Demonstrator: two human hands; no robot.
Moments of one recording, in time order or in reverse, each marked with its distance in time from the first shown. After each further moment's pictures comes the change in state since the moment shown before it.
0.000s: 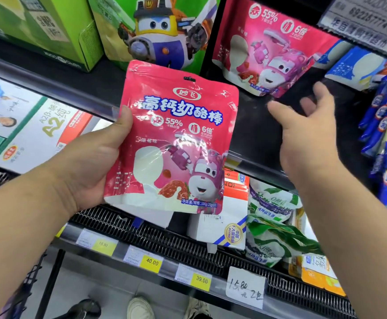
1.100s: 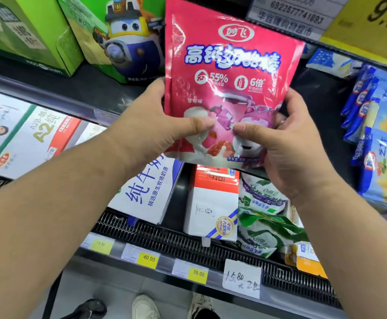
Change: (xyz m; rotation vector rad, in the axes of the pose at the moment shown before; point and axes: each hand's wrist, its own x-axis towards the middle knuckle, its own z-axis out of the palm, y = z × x) left_hand 0.005 0.049 0.114 0.259 0.021 0.250; right_hand -0.033 -0.006 -0.027 0.232 -0.350 0.036
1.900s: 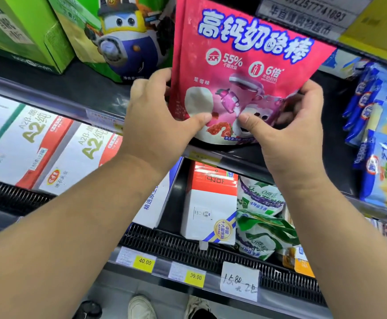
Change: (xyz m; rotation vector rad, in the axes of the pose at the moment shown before) left_hand 0.009 -0.012 0.019 0.507 0.412 0.250; right_hand 0.017 0.010 -0.002 -0.472 0.226 -0.315
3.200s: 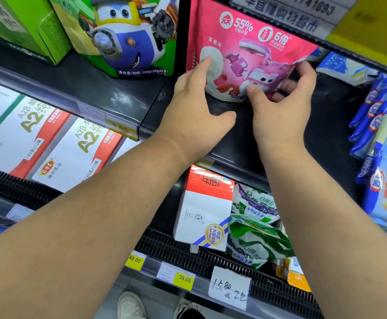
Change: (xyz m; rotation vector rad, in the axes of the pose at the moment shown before) left_hand 0.020 0.020 0.051 -0.136 -0.191 -0.096; right_hand 0.058 0.024 0.023 -0.047 0.139 0.095
